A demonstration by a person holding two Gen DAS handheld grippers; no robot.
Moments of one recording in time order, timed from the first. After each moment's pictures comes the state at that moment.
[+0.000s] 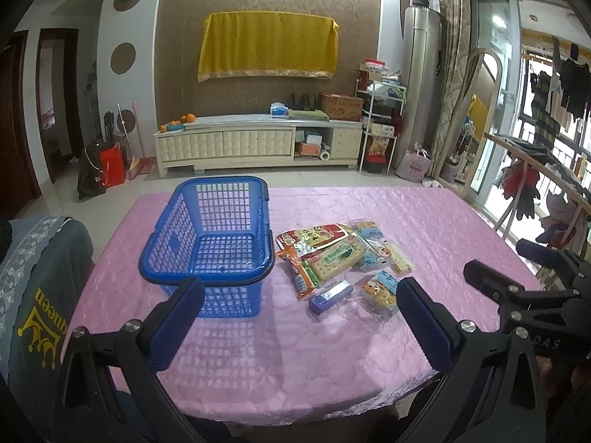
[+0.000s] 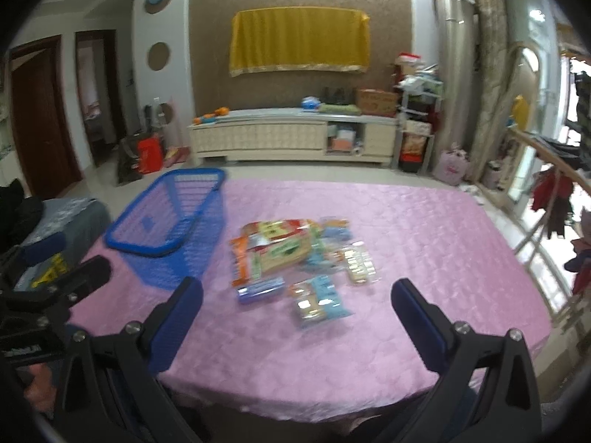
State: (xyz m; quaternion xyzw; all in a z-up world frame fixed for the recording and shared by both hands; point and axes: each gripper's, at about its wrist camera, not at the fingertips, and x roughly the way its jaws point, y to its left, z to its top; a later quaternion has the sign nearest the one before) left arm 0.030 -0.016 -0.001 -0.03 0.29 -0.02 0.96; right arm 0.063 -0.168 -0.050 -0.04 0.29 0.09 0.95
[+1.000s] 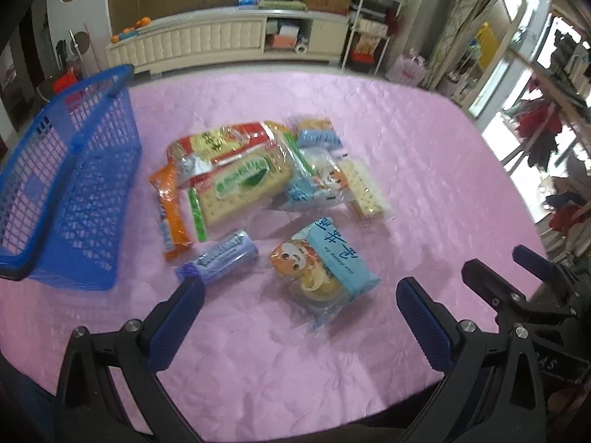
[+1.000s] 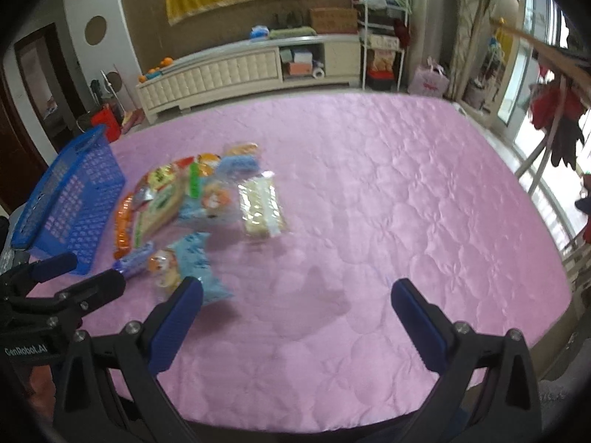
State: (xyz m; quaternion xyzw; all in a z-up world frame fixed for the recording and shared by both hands) left arm 0.190 -0.143 -0.110 -0.04 0.50 -0.05 0.86; right arm 0.177 -0.294 -0.151 0.02 0.44 0.06 0.89
